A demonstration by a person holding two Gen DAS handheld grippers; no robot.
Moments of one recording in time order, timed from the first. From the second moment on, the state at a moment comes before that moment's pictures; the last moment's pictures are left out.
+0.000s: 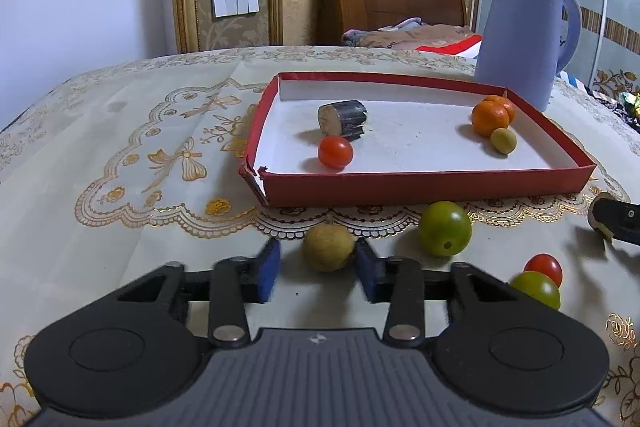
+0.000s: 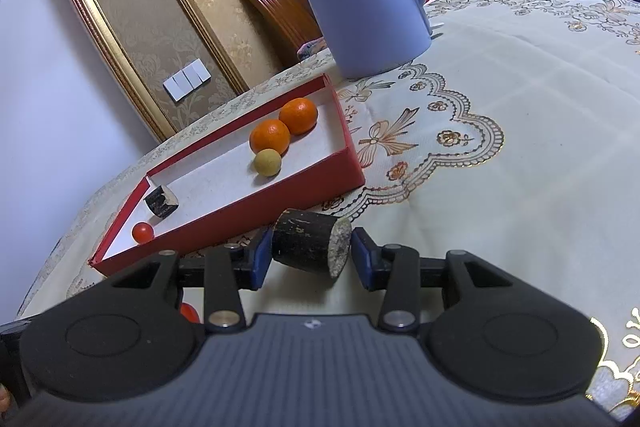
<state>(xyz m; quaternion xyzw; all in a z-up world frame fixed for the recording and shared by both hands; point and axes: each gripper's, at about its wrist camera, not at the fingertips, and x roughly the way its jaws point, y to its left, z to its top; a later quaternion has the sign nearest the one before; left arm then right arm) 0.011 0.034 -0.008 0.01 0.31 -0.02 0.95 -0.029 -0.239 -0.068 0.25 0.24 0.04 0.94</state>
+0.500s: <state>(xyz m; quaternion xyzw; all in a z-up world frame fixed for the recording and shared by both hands) 0.012 0.040 -0.006 -0.01 0.31 -0.02 0.95 -0.029 -0.237 -0.068 0.24 0.24 0.04 0.94</state>
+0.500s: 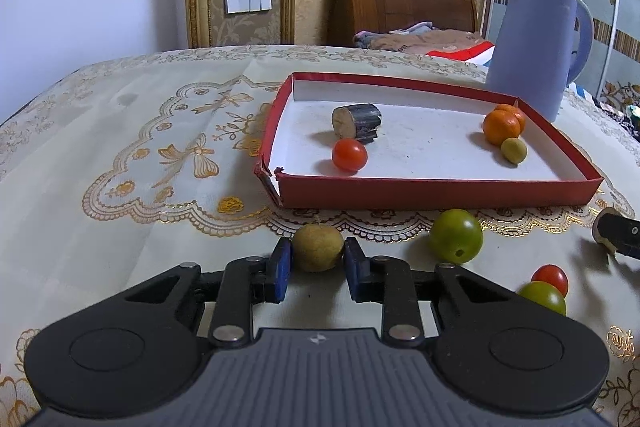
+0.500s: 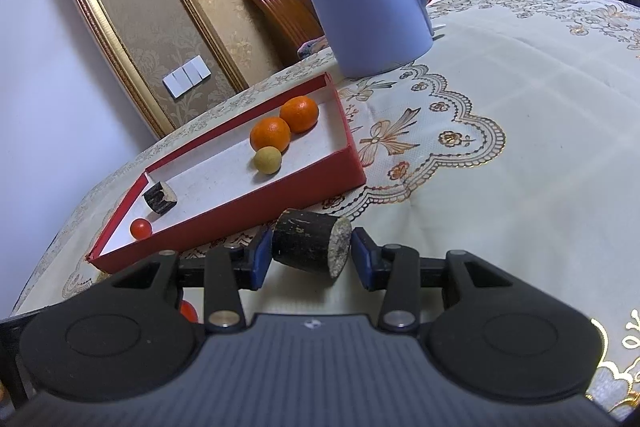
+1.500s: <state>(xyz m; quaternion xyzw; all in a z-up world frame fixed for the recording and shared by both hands) 0.002 0.046 0.005 -0.04 0.27 -0.02 0.96 -0.031 -0.235 -0.066 0.23 0.24 0.05 0.94</state>
